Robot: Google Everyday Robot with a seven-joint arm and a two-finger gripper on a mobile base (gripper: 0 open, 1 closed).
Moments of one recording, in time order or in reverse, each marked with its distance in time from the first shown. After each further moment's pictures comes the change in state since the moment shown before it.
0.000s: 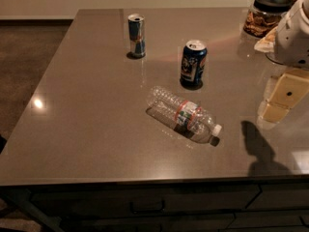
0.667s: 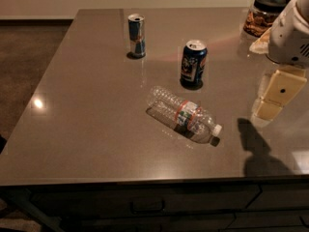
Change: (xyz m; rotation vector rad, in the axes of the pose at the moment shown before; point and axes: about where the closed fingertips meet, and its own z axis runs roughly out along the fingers) arm -0.006 -0.003 0.006 -0.035 -0.020 0.022
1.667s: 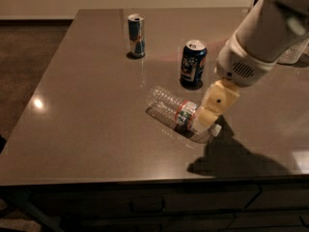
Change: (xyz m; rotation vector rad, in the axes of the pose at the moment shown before) arm -0.062 0.011 0.069 -0.108 -0.099 0.217
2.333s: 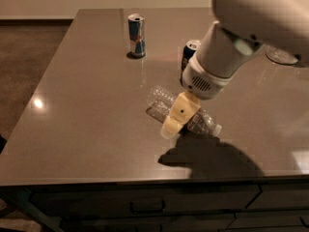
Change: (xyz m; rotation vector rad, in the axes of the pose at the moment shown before) arm -0.035 0.018 0.056 -0.033 0.007 0.085
